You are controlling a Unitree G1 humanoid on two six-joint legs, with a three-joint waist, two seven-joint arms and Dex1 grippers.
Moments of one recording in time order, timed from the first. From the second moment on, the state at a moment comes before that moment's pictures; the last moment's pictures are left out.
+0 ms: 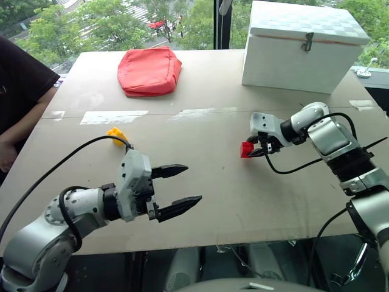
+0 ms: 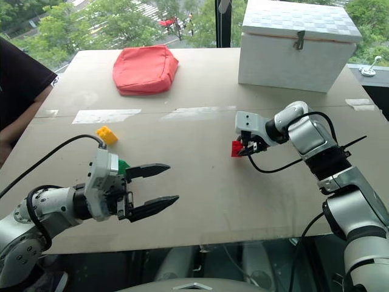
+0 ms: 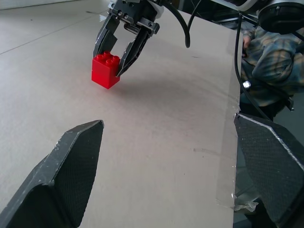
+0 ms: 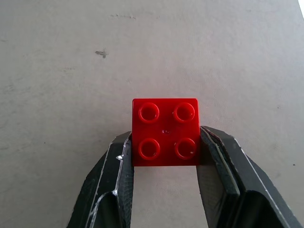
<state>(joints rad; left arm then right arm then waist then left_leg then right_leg) 0.15 0.82 0.29 -0.75 -0.87 0.66 -0.84 -0.92 -0.60 0.47 0.34 -0.02 0.37 1.34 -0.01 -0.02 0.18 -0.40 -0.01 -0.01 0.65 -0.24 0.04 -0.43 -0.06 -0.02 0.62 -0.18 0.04</state>
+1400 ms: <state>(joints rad) 0.15 0.85 0.43 -0.48 -0.67 0.73 -0.52 -0.43 -0.72 -0.03 -0.52 0.52 0.53 1.28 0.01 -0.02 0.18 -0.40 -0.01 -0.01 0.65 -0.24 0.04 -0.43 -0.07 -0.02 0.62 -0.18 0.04</state>
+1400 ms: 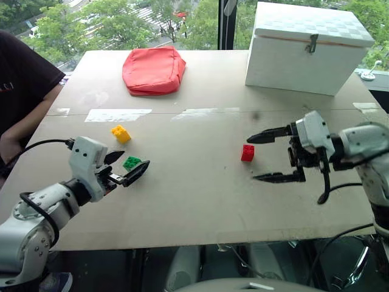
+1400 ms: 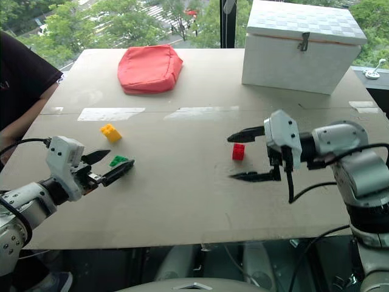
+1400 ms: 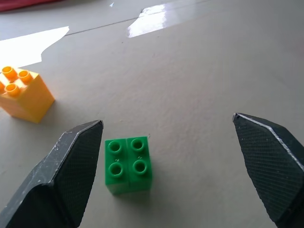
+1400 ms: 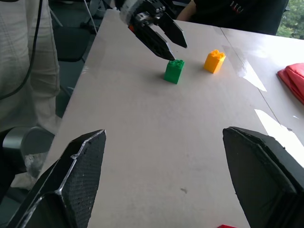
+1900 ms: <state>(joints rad) -0.07 0.87 0.23 -0.24 -0.54 0.78 -0.61 -0.29 -0.78 -0.09 -0.69 0.61 0.54 1.10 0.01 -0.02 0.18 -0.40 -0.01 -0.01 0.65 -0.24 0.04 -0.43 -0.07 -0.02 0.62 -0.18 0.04</state>
